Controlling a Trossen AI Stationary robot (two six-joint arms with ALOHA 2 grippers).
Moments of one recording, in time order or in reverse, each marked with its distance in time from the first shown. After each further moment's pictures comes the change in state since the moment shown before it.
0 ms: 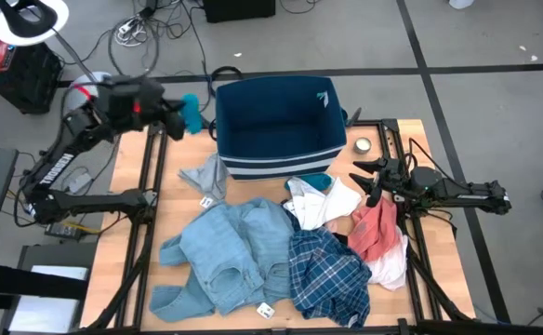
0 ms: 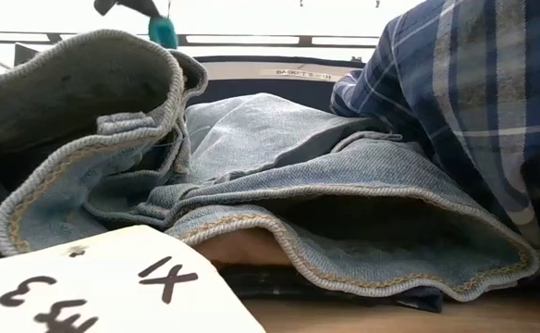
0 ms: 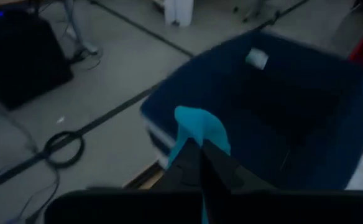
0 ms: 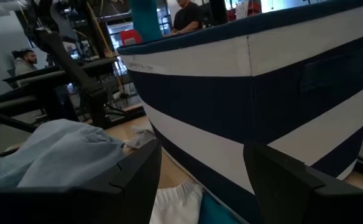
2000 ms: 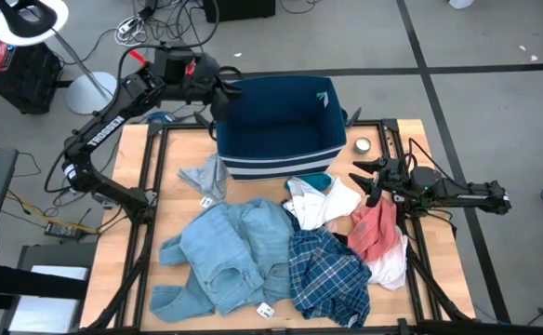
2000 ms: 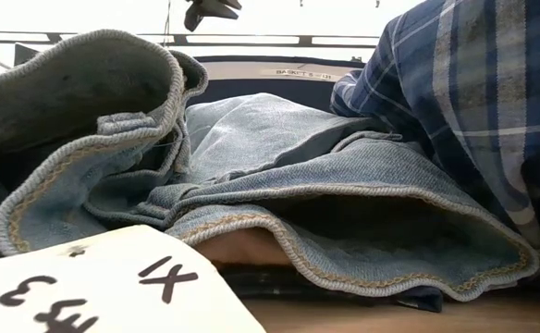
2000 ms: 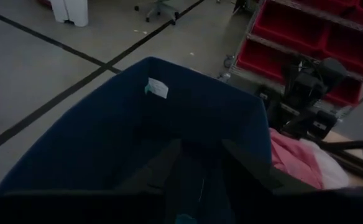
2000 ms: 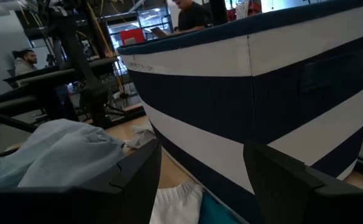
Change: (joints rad) left arm -0.002 0.426 0.285 0.160 0.417 0.014; right arm 0.000 0.000 0.000 0.000 0.000 0.000
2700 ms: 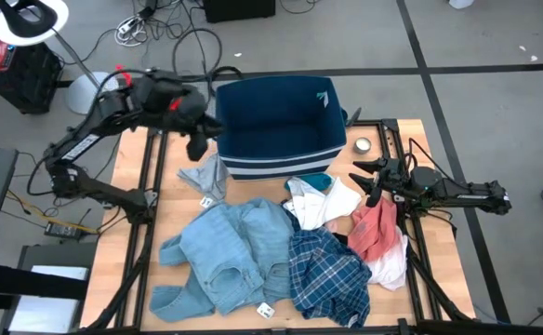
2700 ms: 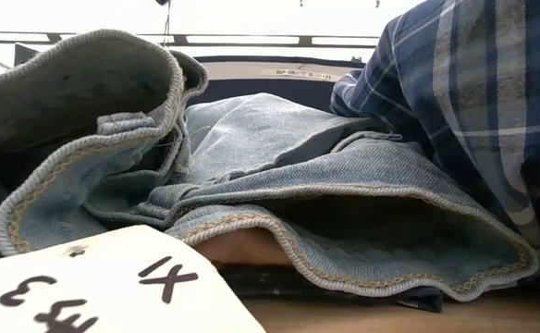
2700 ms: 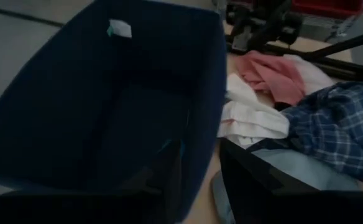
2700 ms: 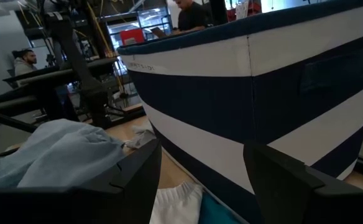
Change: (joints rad) left arm -0.238 -0.159 0.000 -0.345 -0.166 0.113; right arm 0.000 0.000 0.000 0.000 0.000 0.000
